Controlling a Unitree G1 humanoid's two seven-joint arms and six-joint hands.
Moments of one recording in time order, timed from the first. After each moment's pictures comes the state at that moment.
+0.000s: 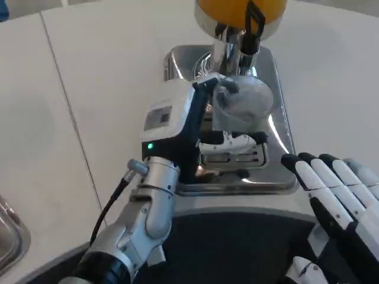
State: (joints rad) left arm -0.84 0.14 -0.32 0.92 0.68 -0.37 0.62; right arm 0.60 -0.21 -0.22 -1.02 -0.80 -0.30 0.34
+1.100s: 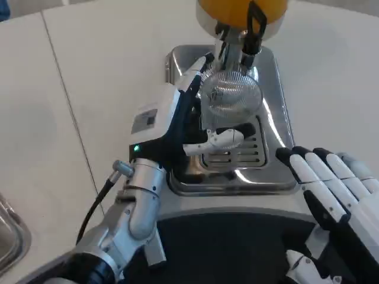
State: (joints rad) left arm -0.82 0.21 -0.34 0.92 0.60 -0.42 0.56; right arm 0.55 -0.21 -0.18 -1.01 -0.83 -0.27 0.34
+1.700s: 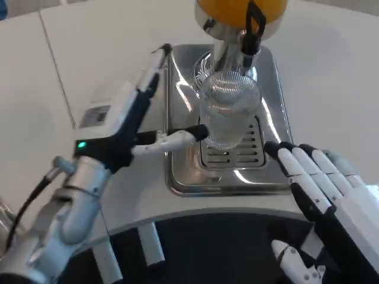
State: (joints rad) left arm -0.62 0.47 -0.24 0.56 0.60 -0.40 0.35; right arm 0.48 -0.17 -0.09 -0.95 -0.84 -0.24 0.32
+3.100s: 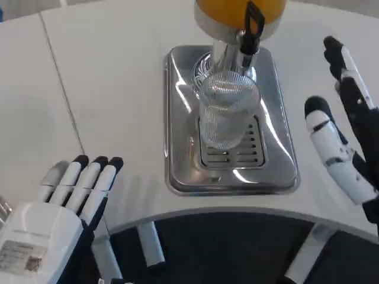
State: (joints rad) left arm 0.40 0.57 0.05 -0.41 0.98 -0.21 0.31; right arm 0.02 -0.06 -0.04 -0.77 -0.44 0.14 0.21
